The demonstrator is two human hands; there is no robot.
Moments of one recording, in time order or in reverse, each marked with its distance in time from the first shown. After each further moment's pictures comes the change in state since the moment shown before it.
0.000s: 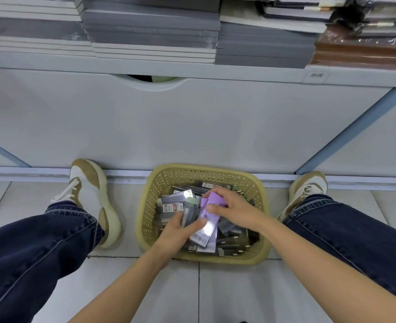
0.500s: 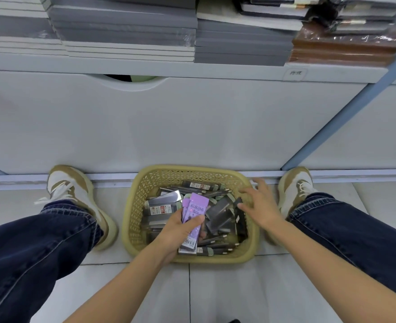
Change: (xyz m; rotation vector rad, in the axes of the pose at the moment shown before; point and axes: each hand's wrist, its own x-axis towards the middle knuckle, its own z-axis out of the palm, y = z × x) left_hand 0.022 0.001 0.026 -0.140 -0.048 -0.070; right_hand -0.028 0.064 -0.049 -0.668 0.443 0.288
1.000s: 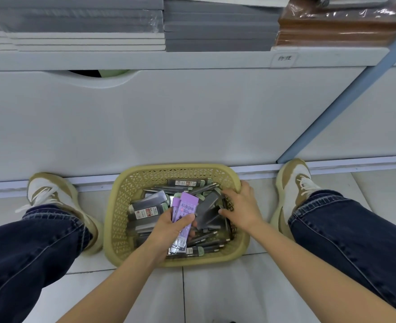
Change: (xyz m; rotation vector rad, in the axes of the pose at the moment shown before) left_hand 0.025 -0.008 -0.002 0.059 0.066 -0.002; right_hand 0.012 -0.003 0.037 0.040 -0.015 -0.009
